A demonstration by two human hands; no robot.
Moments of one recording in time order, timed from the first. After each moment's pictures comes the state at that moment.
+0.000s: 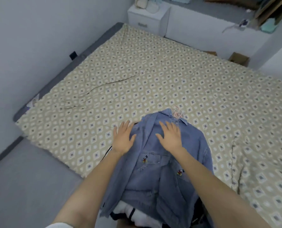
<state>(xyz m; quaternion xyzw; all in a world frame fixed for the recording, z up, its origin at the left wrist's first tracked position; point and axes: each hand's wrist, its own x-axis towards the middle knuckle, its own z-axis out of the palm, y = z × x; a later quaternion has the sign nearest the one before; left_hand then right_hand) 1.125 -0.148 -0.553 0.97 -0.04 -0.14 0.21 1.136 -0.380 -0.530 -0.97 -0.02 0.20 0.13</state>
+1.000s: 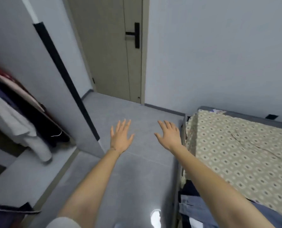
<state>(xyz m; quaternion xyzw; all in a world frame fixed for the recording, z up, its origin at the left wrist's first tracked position) 0.501 0.164 -0.423 0.78 0.61 0.10 0.13 0.732 0.115 -0.382 -0.74 -0.66 0.14 0.06</state>
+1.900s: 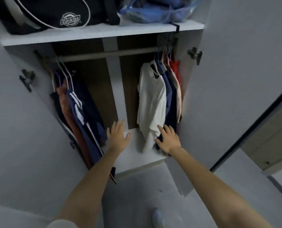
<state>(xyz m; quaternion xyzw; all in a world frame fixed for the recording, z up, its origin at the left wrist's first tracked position) -0.043 0.124 -0.395 0.38 0.90 0.22 0.03 0.145 0.282 -0.371 -0.35 -0.92 0.17 -0.02</state>
